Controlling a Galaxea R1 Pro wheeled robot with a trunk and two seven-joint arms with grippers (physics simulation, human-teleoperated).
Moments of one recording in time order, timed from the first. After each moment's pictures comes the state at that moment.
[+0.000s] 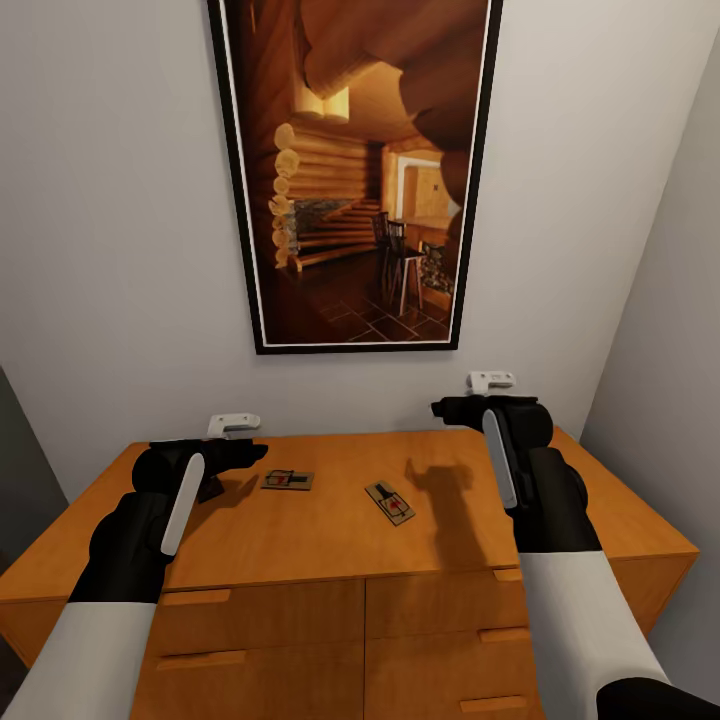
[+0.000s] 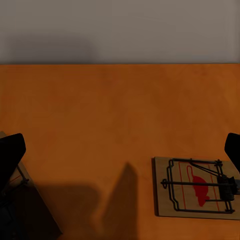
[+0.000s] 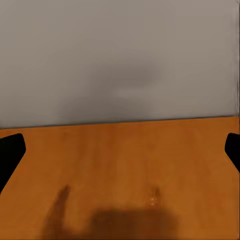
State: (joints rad) left arm -0.67 0.03 0.01 -1.41 0.10 1.03 0.00; right arm -0.82 0.11 0.00 -1.40 0.04 1.04 -0.04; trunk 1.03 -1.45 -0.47
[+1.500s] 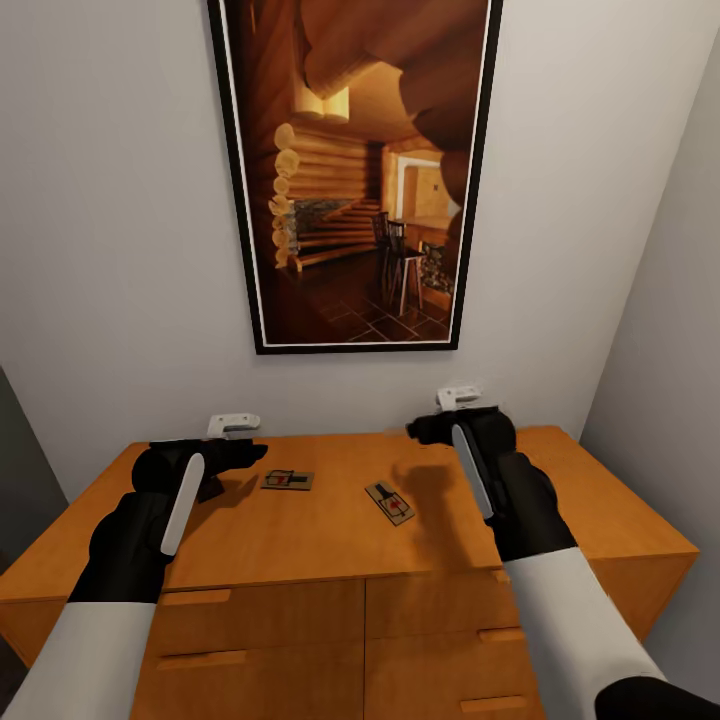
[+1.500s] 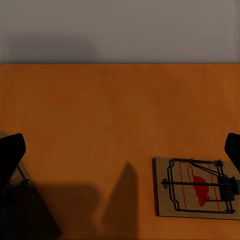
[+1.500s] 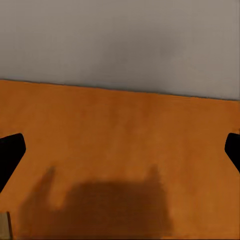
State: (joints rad) left arm -0.67 0.03 0.01 -1.41 0.10 1.03 0.00; right arm -0.82 0.11 0.14 -1.30 0.02 1.04 -0.03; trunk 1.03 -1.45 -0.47
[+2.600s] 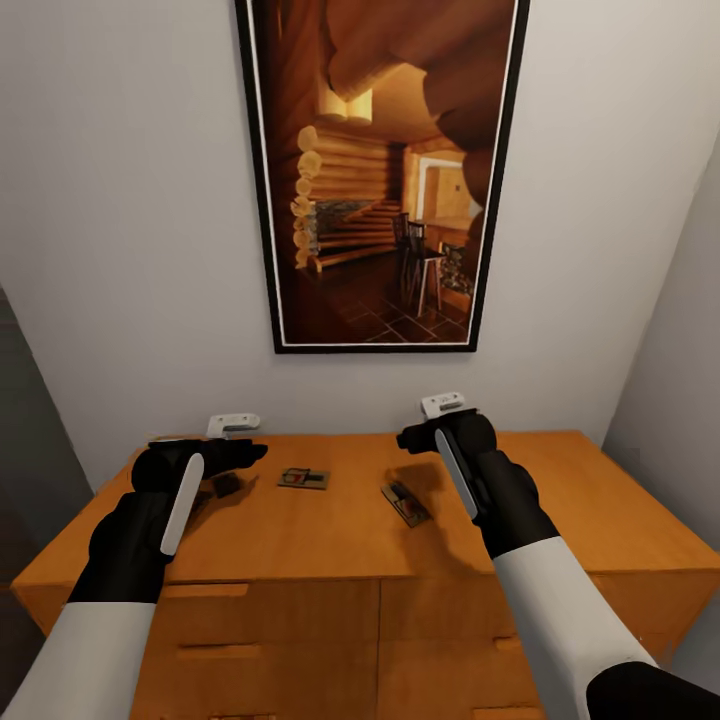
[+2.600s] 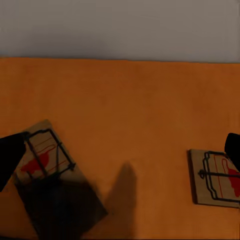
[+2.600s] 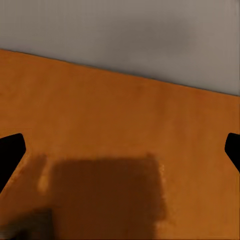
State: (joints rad) left arm -0.67 0.03 0.01 -1.41 0.10 1.03 0.00; right arm -0.85 0.12 0.20 -1.19 0.03 1.04 -0.03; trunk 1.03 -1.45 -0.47
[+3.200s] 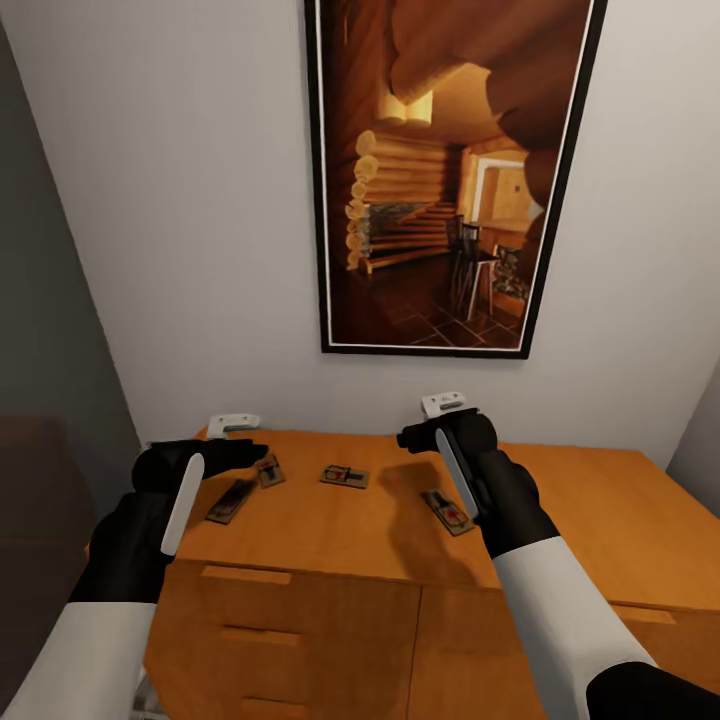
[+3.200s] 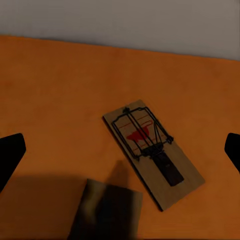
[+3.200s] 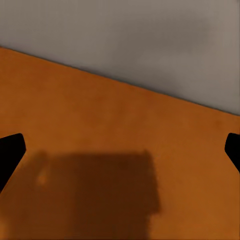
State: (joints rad) left arm -0.67 0.03 0.01 -1.41 0.10 1.03 0.00; right arm -0.85 0.12 0.20 -1.19 0.03 1.04 -0.03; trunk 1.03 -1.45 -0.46
